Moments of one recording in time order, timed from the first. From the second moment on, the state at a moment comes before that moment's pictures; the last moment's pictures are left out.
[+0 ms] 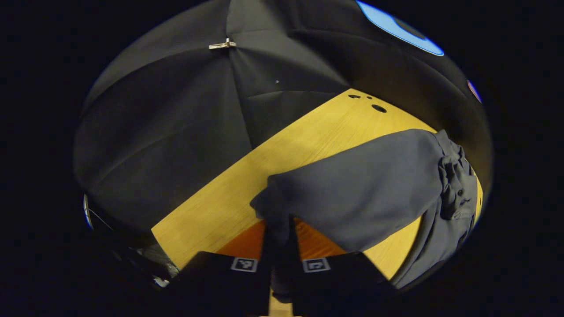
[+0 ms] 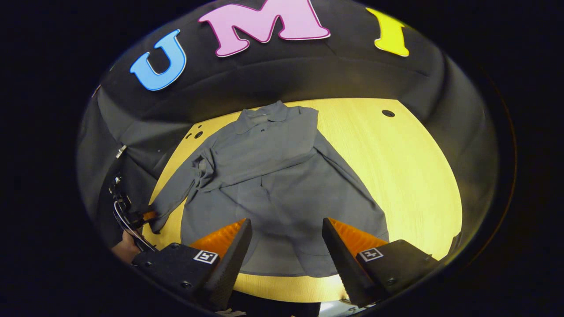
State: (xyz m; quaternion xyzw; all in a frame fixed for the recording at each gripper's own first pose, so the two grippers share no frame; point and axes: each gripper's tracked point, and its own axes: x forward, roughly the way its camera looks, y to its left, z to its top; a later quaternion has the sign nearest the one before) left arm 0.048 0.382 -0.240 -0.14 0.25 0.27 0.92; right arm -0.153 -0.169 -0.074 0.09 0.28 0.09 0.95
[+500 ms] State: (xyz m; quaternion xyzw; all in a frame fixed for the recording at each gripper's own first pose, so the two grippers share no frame) left arm 0.048 0.373 -0.197 -0.17 0.22 0.24 0.93; right arm -0.149 -0.194 -0.089 0.11 0.29 0.08 0.95
